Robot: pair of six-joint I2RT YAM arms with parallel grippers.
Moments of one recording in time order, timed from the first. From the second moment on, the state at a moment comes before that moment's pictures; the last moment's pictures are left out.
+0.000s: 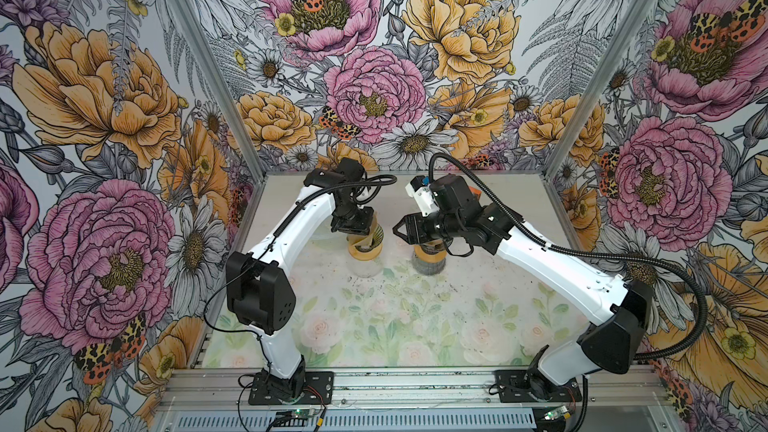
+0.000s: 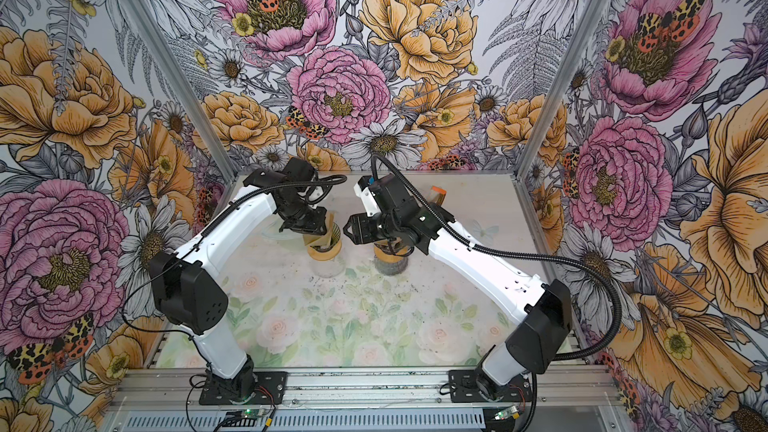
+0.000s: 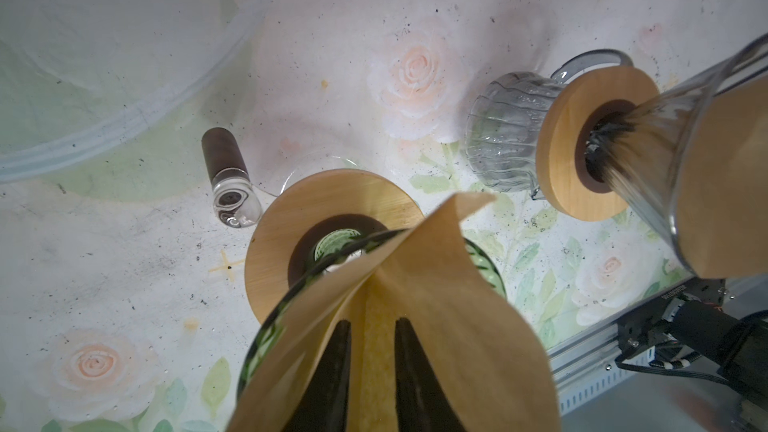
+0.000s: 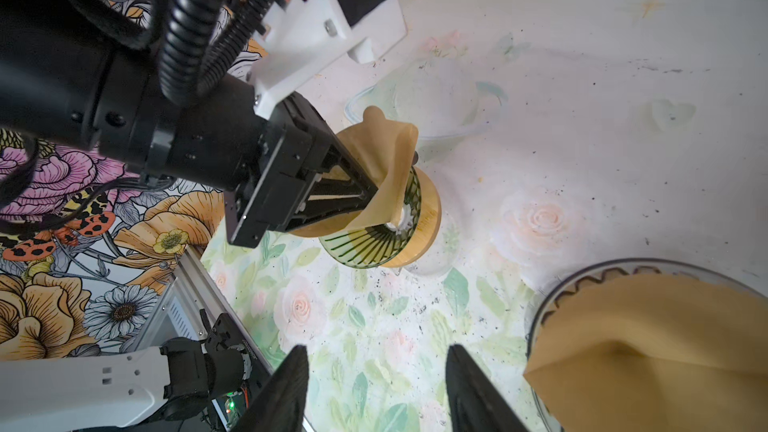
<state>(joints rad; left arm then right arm) -0.38 1.77 1.74 -1.26 0.20 -0.14 0.75 1.56 1.55 -0.71 -0.24 0.43</state>
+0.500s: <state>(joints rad) -0.37 1.72 1.74 -1.26 0.20 -0.18 0.77 1.74 1.71 -0.71 -0.18 0.49</state>
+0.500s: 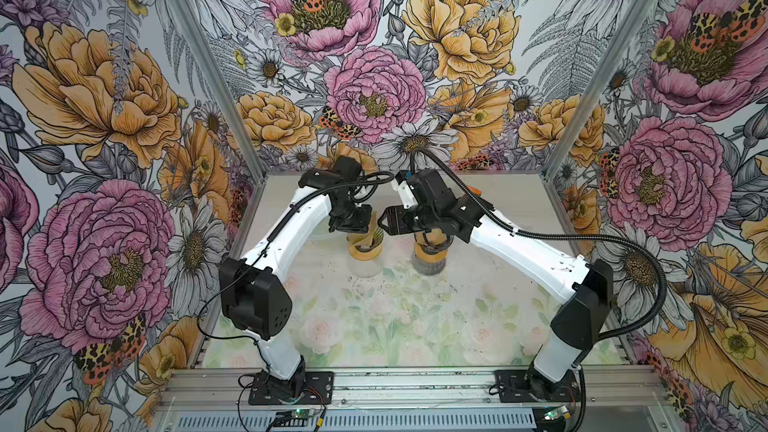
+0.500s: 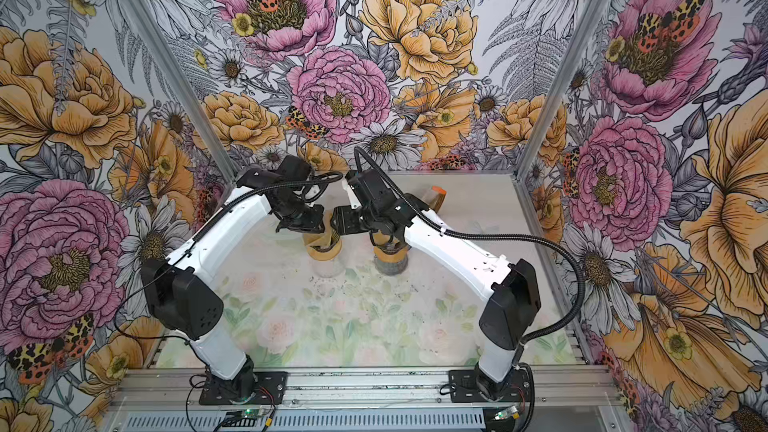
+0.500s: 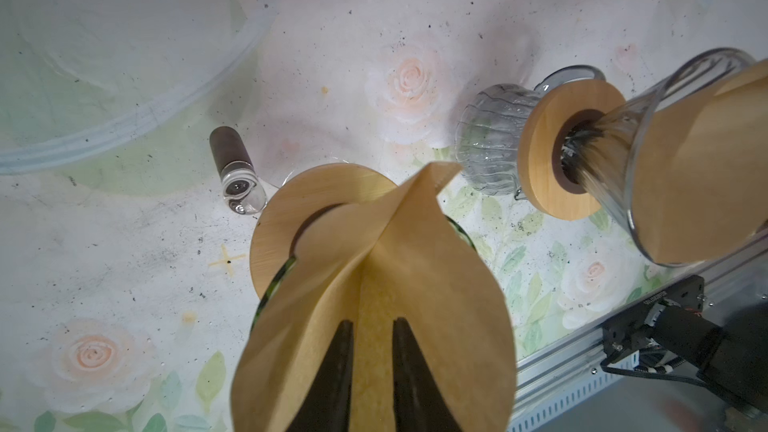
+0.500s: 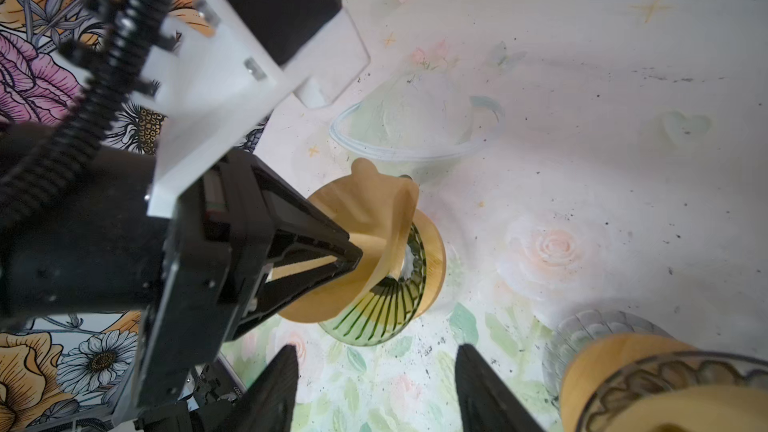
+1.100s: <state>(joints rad) -0.30 1.64 1.75 -1.26 0.14 -0.21 0.77 1.86 1.77 -0.71 -0.18 0.49</state>
